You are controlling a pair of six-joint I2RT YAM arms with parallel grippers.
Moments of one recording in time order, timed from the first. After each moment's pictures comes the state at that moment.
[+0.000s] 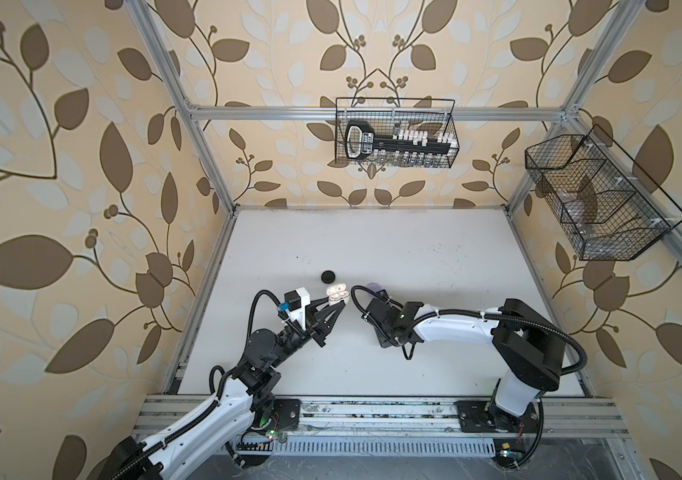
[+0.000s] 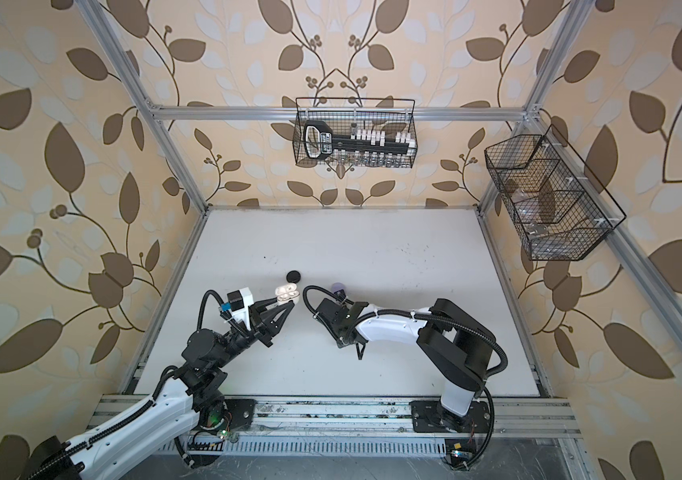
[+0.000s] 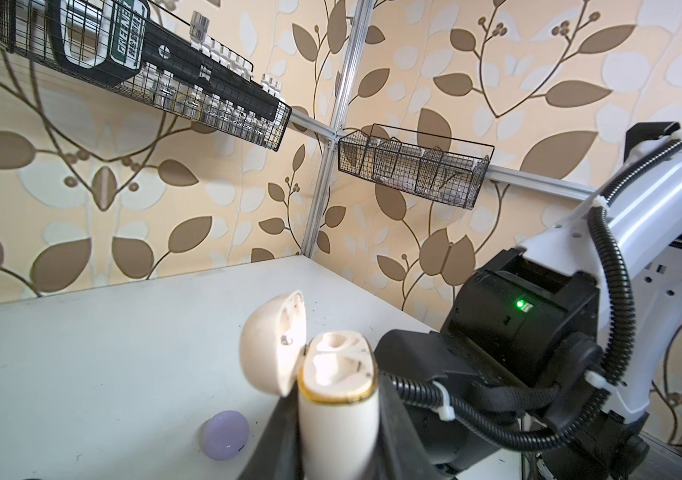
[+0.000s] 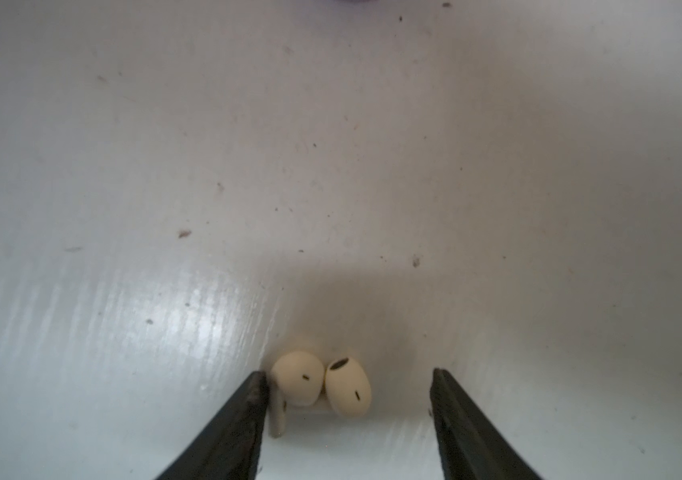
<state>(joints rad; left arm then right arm) -0.59 0.59 0.09 0.74 0.29 -0.34 0.98 1.73 0.98 -0.60 0.37 0.62</state>
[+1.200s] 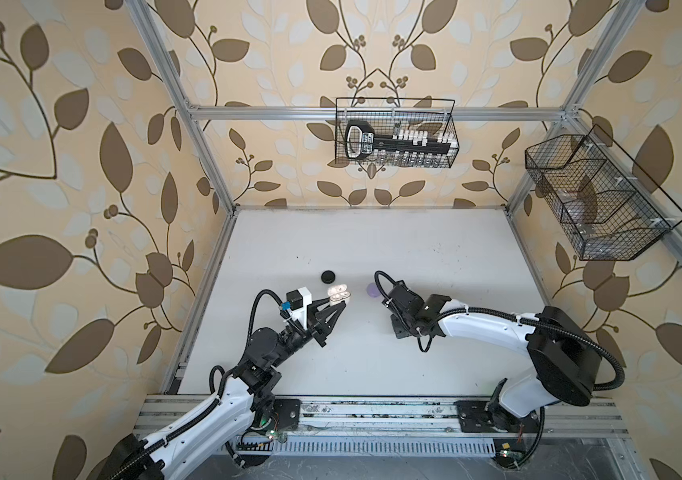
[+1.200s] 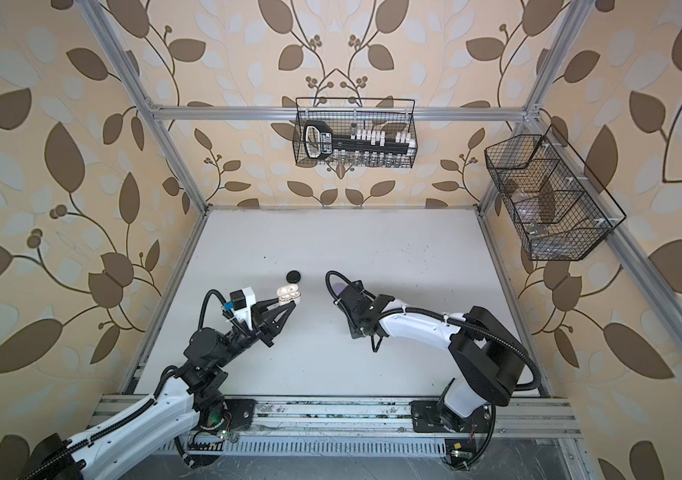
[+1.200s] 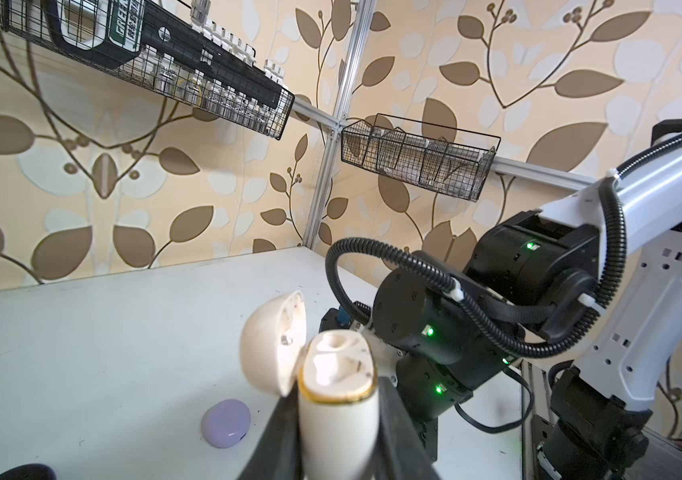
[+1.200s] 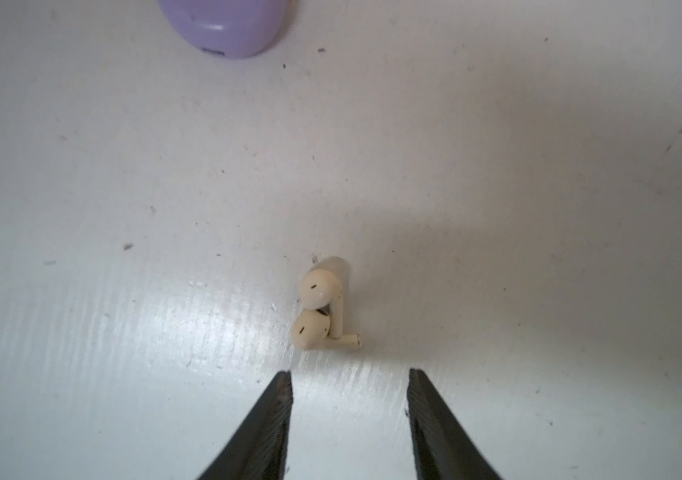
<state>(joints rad) -0.59 0.60 0.09 0.74 0.29 -0.34 0.84 1.57 0.92 -0.59 0.31 0.56</state>
